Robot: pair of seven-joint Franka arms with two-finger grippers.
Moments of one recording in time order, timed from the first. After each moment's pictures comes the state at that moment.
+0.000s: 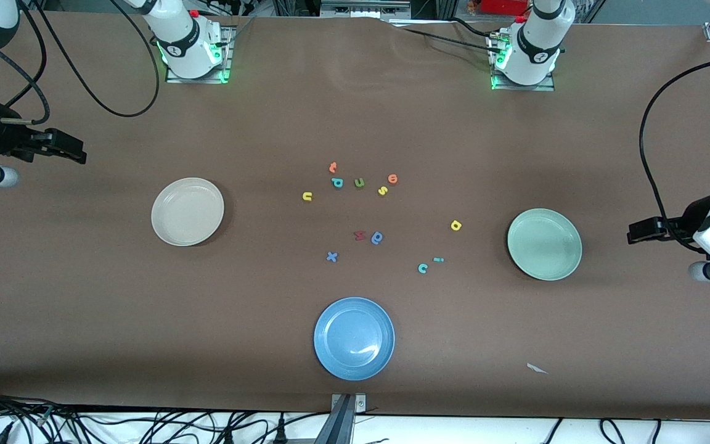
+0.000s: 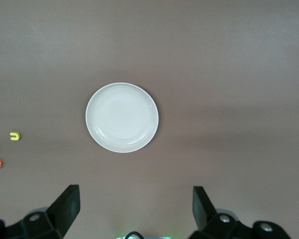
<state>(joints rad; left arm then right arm) -0.13 0.46 0.24 -1.21 -0.08 1.55 0.08 0.10 0.09 -0.09 -1.55 -0.01 1.52 0.03</state>
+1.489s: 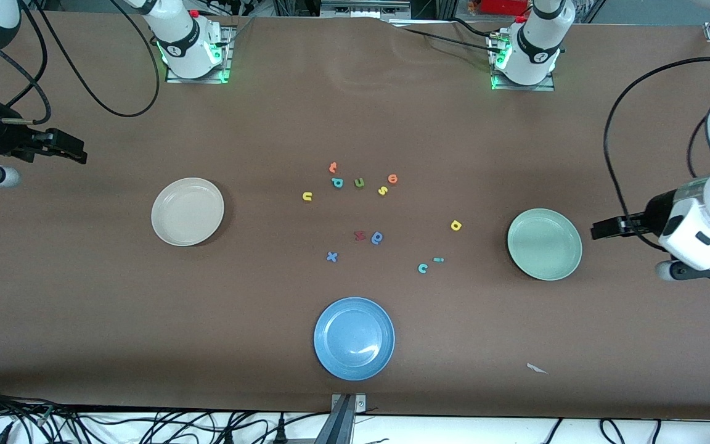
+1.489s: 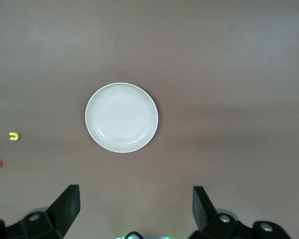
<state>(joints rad) -0.14 0.45 0.16 -1.23 -0.16 1.53 -0.19 0.10 0.09 -0.08 -1.55 -0.02 1.52 0.03</state>
